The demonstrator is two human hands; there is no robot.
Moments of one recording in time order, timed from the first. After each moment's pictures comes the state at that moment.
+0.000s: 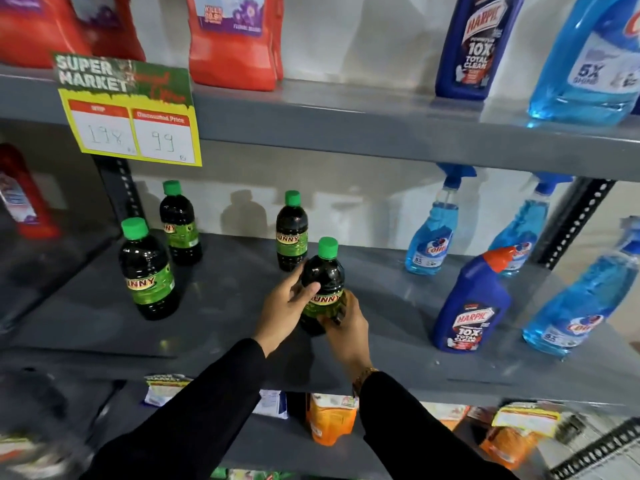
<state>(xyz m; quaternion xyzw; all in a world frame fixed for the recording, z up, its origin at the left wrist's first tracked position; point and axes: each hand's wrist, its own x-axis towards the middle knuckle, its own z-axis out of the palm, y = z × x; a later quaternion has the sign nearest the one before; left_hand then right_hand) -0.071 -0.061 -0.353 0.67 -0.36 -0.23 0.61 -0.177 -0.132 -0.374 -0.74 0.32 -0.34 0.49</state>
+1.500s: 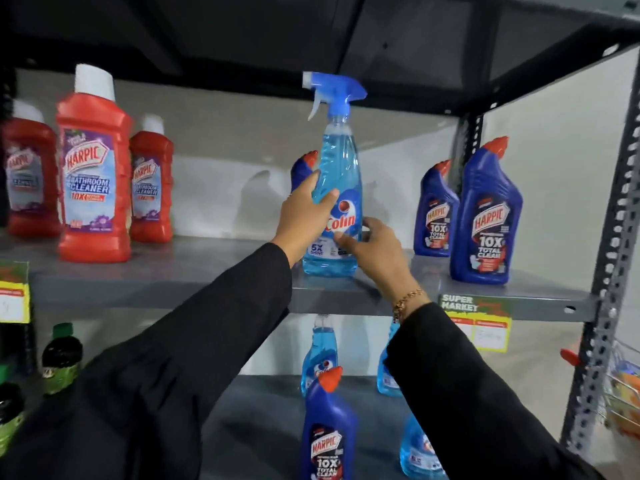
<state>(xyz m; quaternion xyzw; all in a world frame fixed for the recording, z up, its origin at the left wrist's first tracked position) -0.245 -0.223 -0.008 0.58 -0.51 0.04 0.63 -0.356 -0.281 -0.041 -0.77 0.21 -0.49 0.37</state>
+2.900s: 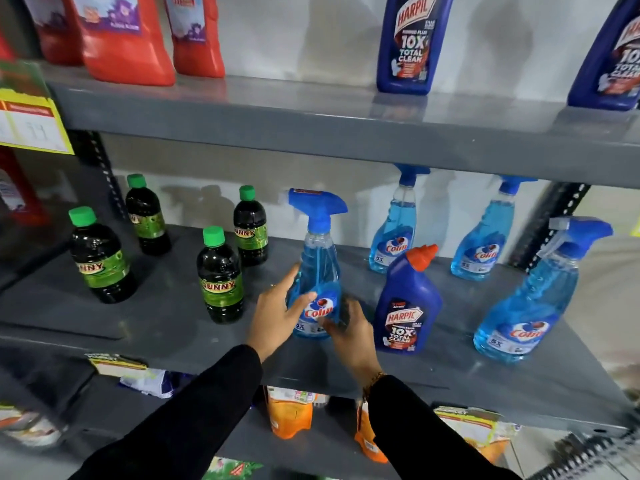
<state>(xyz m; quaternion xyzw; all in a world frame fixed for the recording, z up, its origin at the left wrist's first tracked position) -0.167 -0.120 -0.350 0.73 -0.41 -0.07 0.55 -0.271 -0.226 -0.384 -0.77 0.29 -0.27 0.50</state>
